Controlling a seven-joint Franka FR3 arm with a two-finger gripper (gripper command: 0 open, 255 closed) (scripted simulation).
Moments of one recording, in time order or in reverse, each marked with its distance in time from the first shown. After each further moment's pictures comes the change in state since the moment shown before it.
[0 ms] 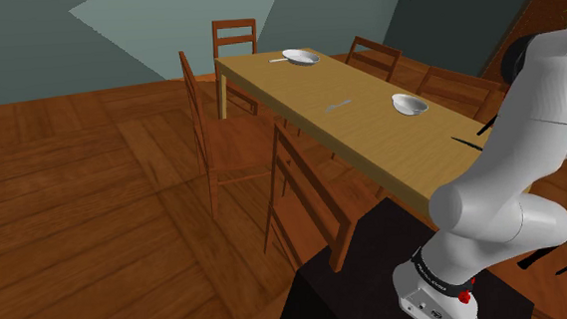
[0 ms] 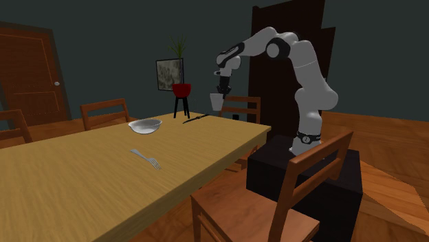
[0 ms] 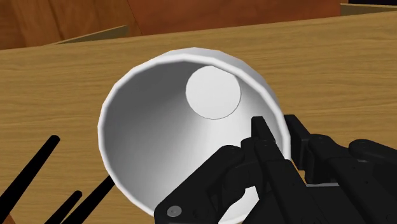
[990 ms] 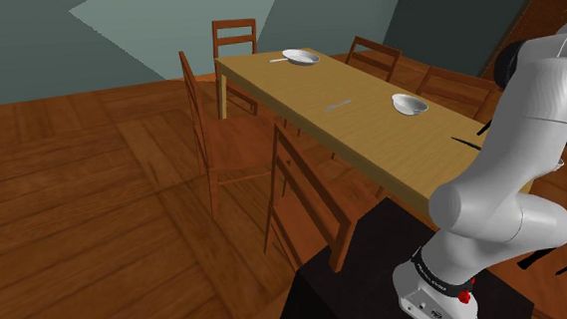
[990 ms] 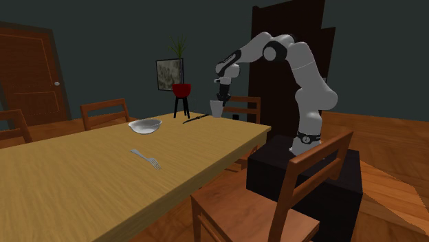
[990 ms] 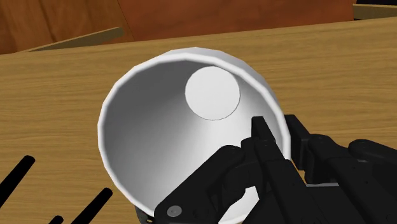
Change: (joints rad) arm -0.028 0.060 0.050 -0.079 0.071 0.114 -0.050
